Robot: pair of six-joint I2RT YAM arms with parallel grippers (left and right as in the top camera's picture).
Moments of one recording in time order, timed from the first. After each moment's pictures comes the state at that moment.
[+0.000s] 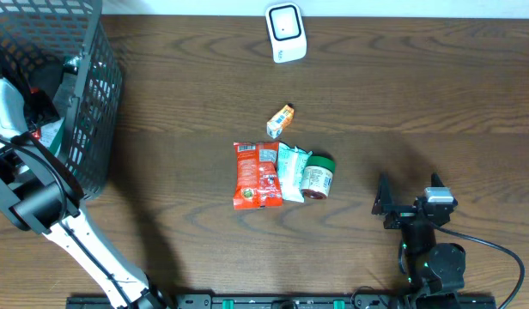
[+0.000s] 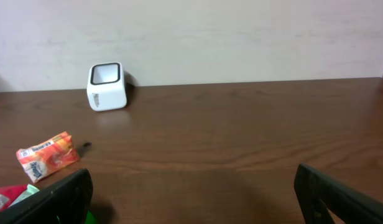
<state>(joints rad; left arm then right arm) 0.59 2.34 2.00 -0.93 -0.14 0.07 0.14 0.01 0.01 -0.06 0.11 0.07</state>
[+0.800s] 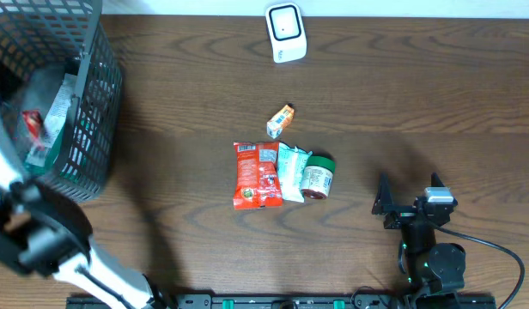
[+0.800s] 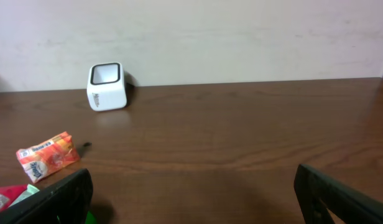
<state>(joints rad) 0.59 1.94 1.98 -0.98 -0.10 -0.21 0.14 0.01 0.01 -0.06 0.11 0.07</state>
